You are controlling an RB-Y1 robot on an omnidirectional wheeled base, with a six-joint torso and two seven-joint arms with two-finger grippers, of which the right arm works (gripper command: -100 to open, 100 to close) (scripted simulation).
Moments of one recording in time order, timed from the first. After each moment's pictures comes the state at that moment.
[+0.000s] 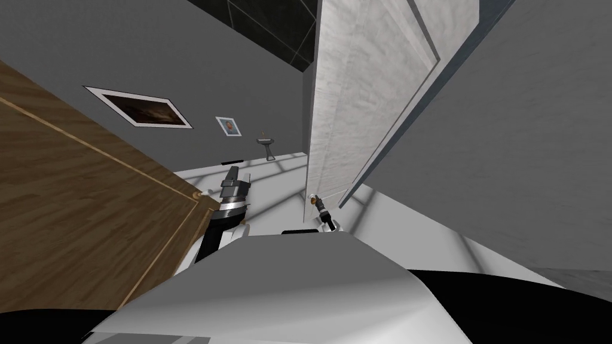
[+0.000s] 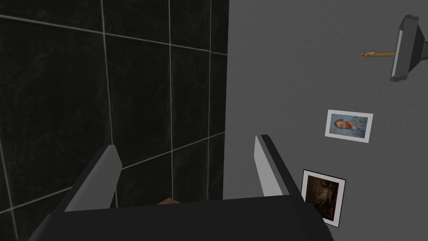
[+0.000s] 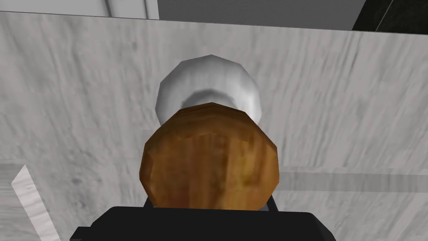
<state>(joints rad) -0.11 -0.11 0.17 -0.66 0.12 -0.88 -0.20</state>
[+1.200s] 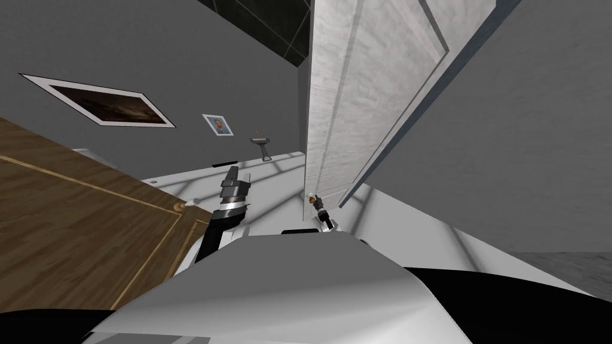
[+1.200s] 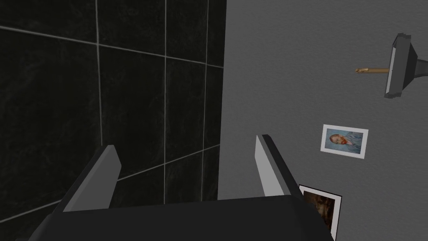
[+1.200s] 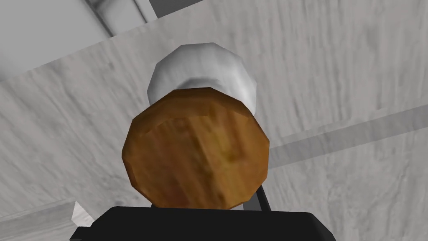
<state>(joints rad) -0.16 -0.10 0.22 -0.60 0.00 -0.87 -0.49</state>
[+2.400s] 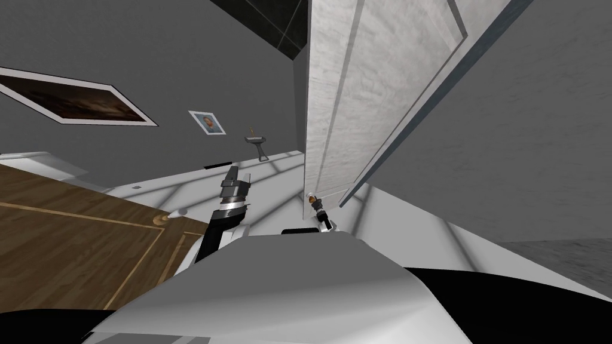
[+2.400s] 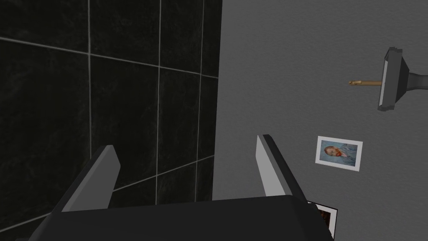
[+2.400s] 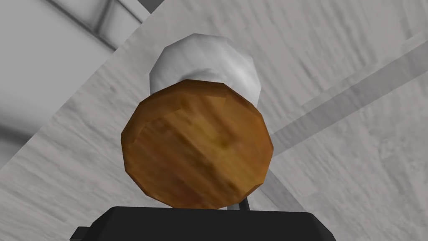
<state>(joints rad) -0.15 -0.08 0.27 -0.60 -0.10 -0.84 -0.75</state>
